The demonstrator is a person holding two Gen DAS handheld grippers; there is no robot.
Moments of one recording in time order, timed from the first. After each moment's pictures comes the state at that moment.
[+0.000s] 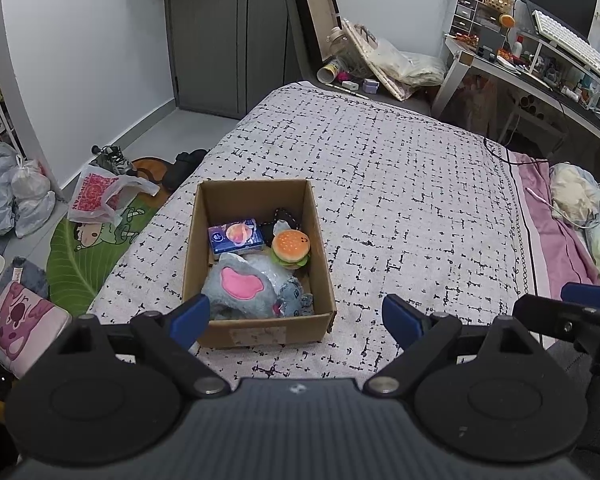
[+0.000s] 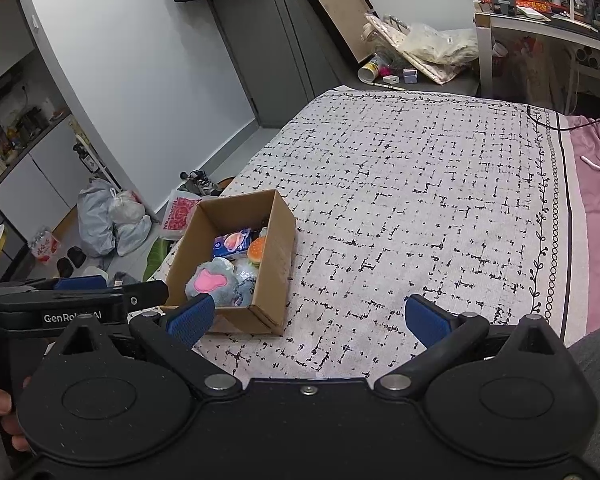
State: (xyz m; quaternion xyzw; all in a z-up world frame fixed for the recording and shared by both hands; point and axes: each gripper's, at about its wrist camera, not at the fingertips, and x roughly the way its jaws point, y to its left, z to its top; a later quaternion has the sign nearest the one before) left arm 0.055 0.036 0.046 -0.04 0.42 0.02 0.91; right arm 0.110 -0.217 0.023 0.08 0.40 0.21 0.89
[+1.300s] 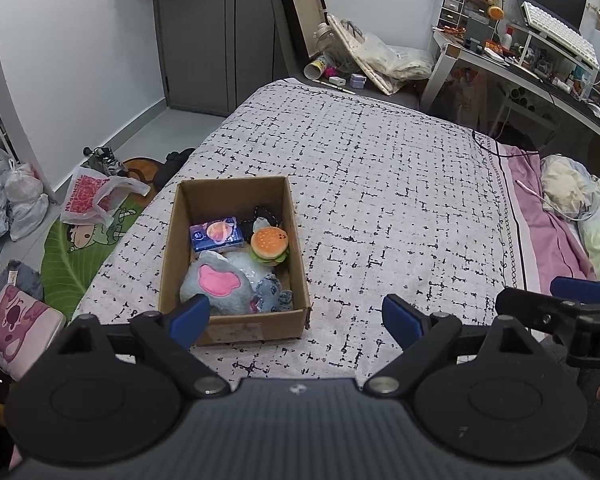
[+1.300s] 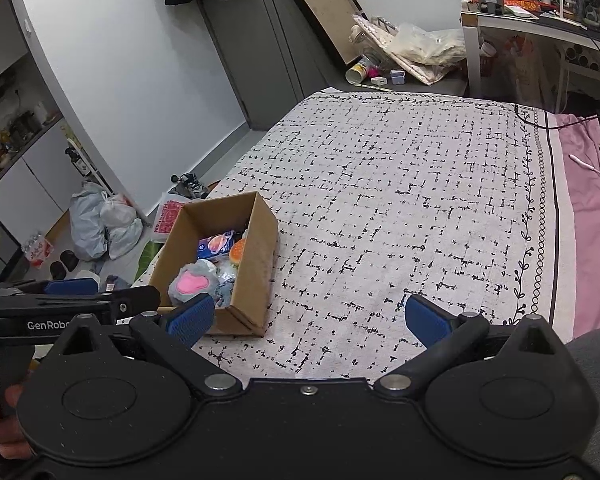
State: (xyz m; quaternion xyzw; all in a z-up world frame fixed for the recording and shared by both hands) left arm 0.056 0.012 0.048 -0.04 0.42 0.02 0.91; right arm 0.114 -0.231 0.019 0.08 0.39 0.20 0.89
